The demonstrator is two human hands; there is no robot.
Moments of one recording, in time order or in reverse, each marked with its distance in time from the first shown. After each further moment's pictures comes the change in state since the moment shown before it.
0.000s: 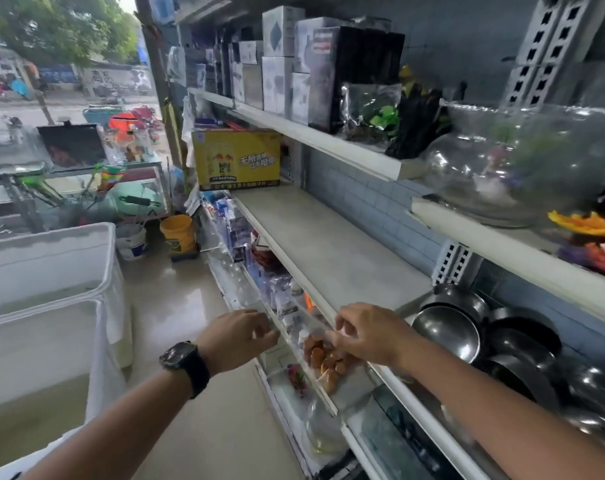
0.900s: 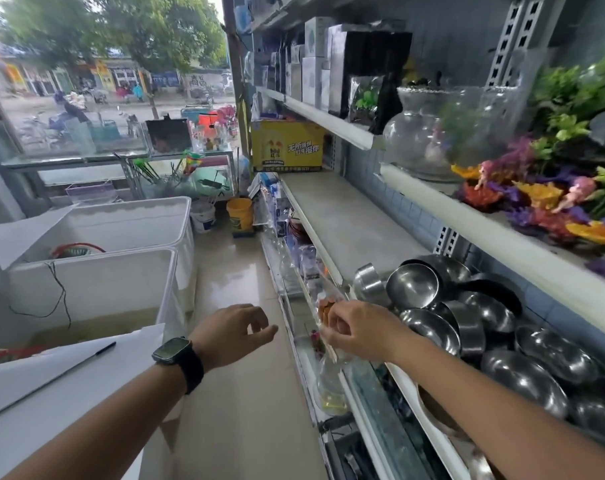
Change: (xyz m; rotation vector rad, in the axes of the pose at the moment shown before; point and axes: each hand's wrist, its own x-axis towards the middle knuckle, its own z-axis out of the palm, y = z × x) left_hand -0.182 0.168 0.024 -0.003 0.099 -0.250; right_hand -0.180 0.001 0.000 0.045 -0.070 -0.254
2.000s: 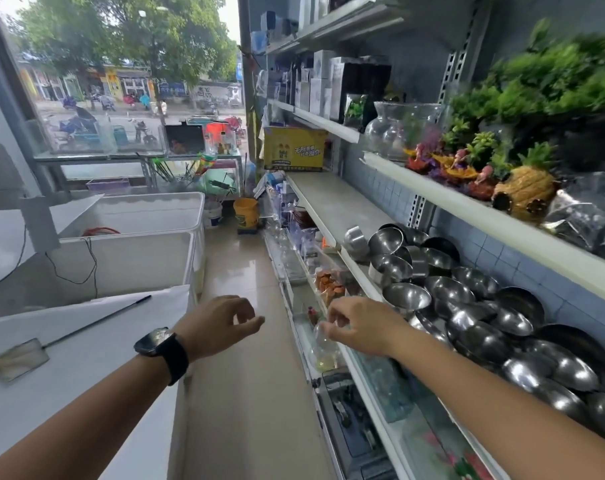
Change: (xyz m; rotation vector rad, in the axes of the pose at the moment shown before) left_hand -0.276 0.069 -0.030 -0.020 0.039 -0.054; right_hand -0.233 -0.148 0.020 -0.023 0.031 -0.004
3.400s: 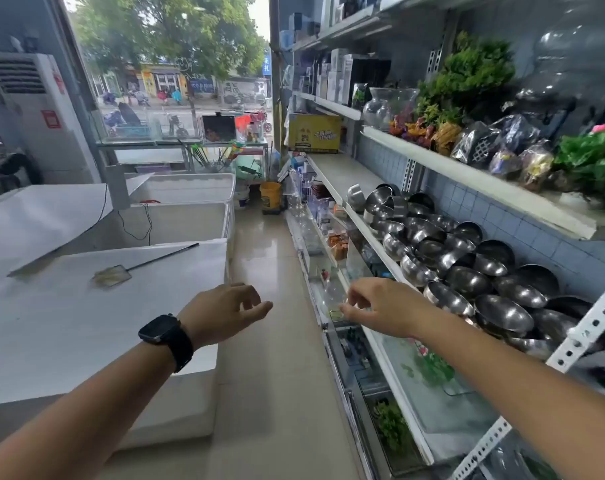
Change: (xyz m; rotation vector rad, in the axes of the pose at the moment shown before) left_hand -0.354 0.151 -0.013 0.025 -0.004 -0.113; right_hand -0.328 -0.135 -0.005 -0.040 -0.048 -0.071
